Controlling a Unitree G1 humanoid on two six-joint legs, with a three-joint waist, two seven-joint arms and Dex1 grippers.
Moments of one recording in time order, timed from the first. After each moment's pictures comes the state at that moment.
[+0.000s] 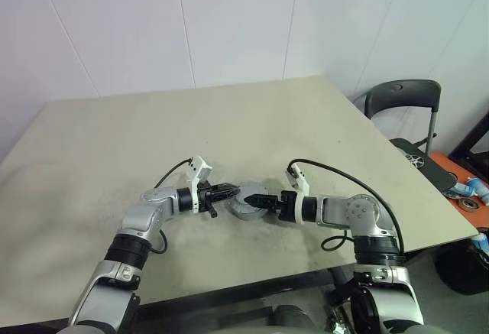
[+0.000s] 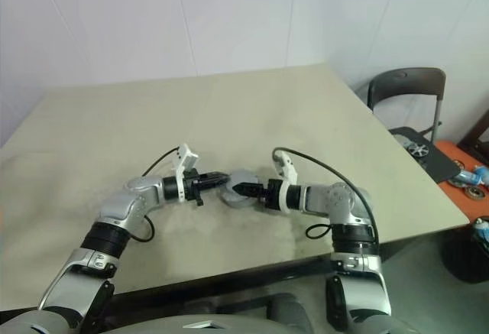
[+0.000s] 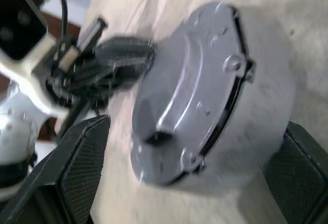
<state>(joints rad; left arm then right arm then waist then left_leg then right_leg) -0.41 0.35 -0.15 0.36 -0.39 0.44 -0.97 -0.46 -0.13 -0.21 0.17 0.65 1.35 0.48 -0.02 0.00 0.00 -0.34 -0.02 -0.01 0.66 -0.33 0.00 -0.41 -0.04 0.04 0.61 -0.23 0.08</state>
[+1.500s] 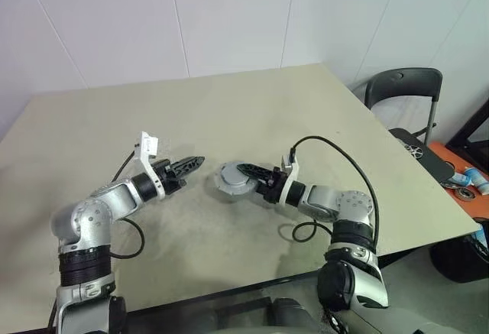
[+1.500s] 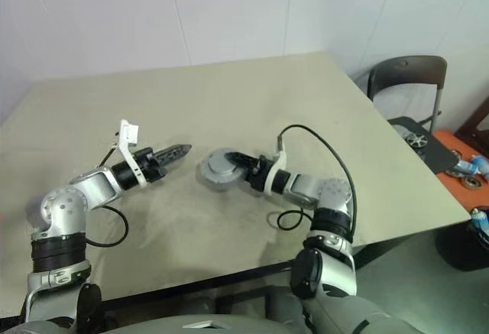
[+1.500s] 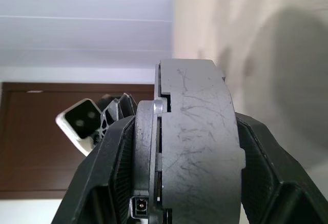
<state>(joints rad) -0.35 0.35 0.42 -0.13 -0.90 1.12 -0.53 -0.65 0.11 -0.67 0.42 0.93 1.46 0.22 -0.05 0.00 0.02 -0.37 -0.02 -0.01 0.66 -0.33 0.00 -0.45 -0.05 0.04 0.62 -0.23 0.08</state>
